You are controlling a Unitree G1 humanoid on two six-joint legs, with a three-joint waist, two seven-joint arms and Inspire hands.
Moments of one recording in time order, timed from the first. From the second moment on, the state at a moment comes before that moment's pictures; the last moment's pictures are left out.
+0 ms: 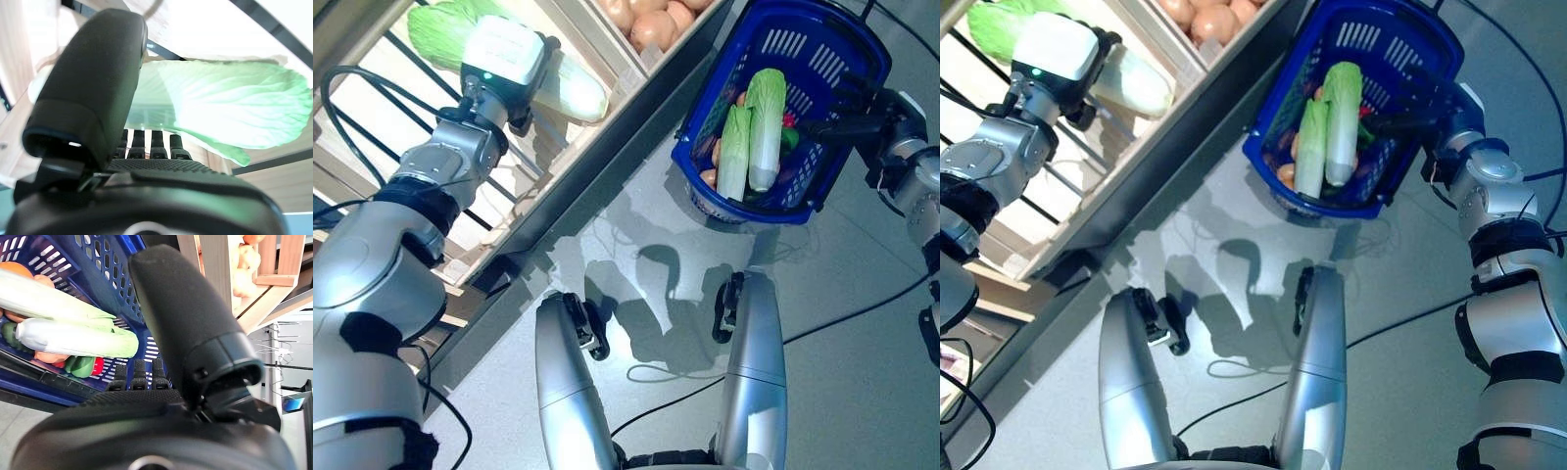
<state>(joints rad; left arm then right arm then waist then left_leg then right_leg) -1.43 0.82 -1.17 1.08 0.43 -0.07 0.39 -1.15 -0.88 0.54 1.02 0.95 -0.02 0.16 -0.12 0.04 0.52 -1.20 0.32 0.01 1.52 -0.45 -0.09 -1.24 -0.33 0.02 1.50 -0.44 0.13</state>
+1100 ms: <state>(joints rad) -1.40 0.79 -1.12 1.12 0.42 -0.09 0.37 -1.11 -0.88 0.53 0.95 0.95 -0.09 0.18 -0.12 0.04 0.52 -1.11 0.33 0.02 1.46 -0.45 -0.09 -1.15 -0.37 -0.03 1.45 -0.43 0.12</state>
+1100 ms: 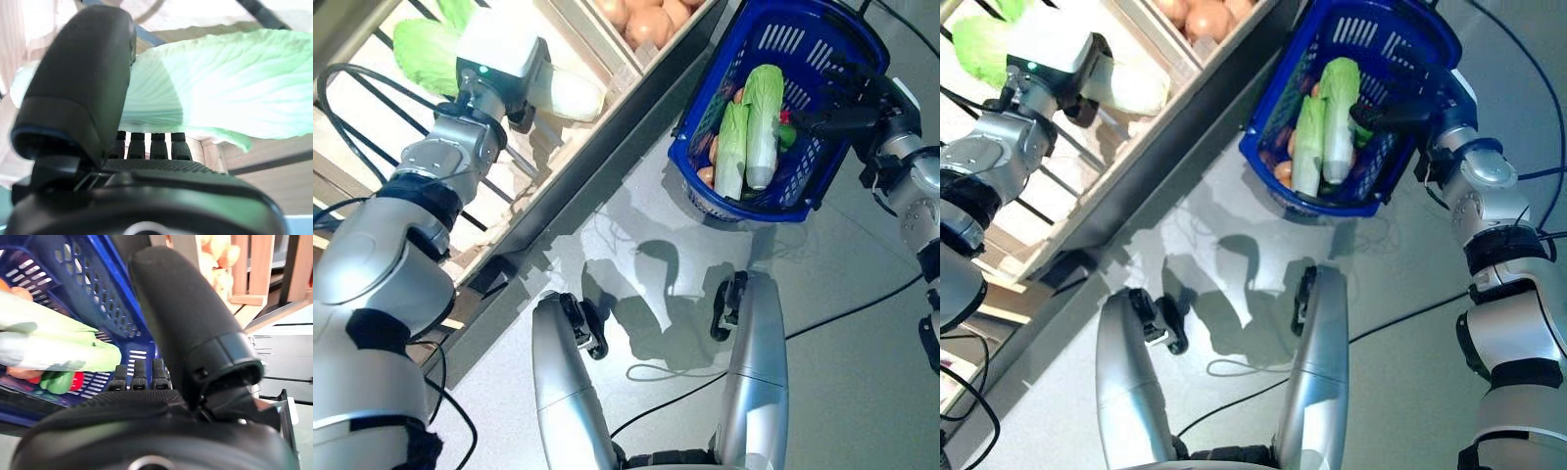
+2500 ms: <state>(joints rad) -0.42 0.44 -0.27 0.36 -0.82 -0.21 -0.09 -0.53 -0.69 0.36 0.39 0.64 0.20 0.57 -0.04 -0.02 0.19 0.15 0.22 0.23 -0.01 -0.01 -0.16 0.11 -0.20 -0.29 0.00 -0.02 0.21</state>
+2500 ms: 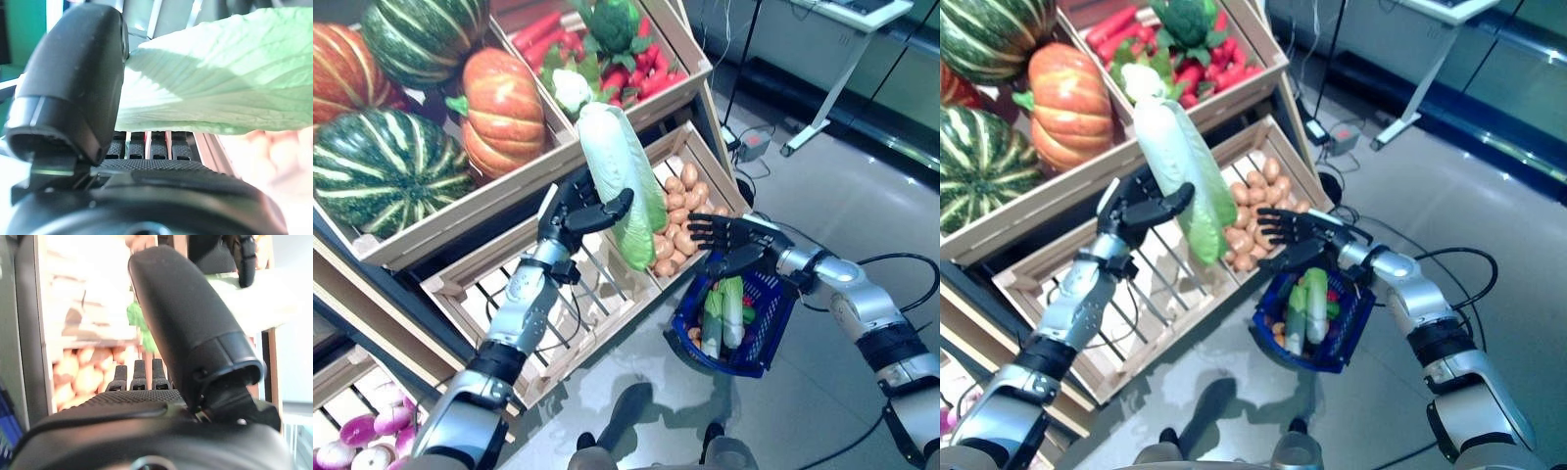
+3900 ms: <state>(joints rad) -0.30 0.49 -0.33 0.36 -0.37 -0.21 -0.03 -0.44 -0.74 0.19 0.22 0.65 0.24 0.41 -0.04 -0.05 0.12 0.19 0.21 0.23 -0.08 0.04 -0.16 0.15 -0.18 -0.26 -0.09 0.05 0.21</state>
